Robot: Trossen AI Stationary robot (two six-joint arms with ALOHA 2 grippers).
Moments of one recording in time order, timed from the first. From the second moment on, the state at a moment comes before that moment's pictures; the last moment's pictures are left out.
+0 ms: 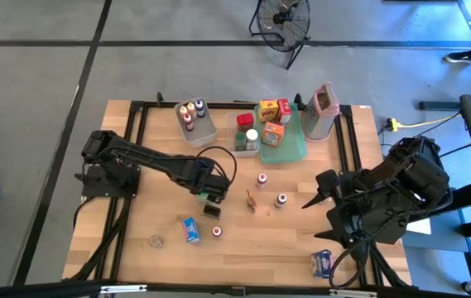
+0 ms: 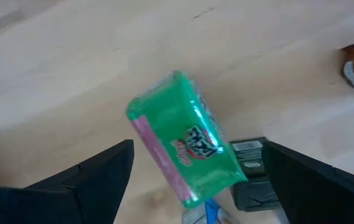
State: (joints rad) left arm -0.20 1.73 1.47 -1.24 -0.18 -1.37; right arm 0.82 1.64 2.26 -1.50 0.40 0.15
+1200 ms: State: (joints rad) left arm -0.16 1.72 1.35 -1.16 -0.06 -0.97; right arm 0.82 1.64 2.26 -1.49 0.33 0.12
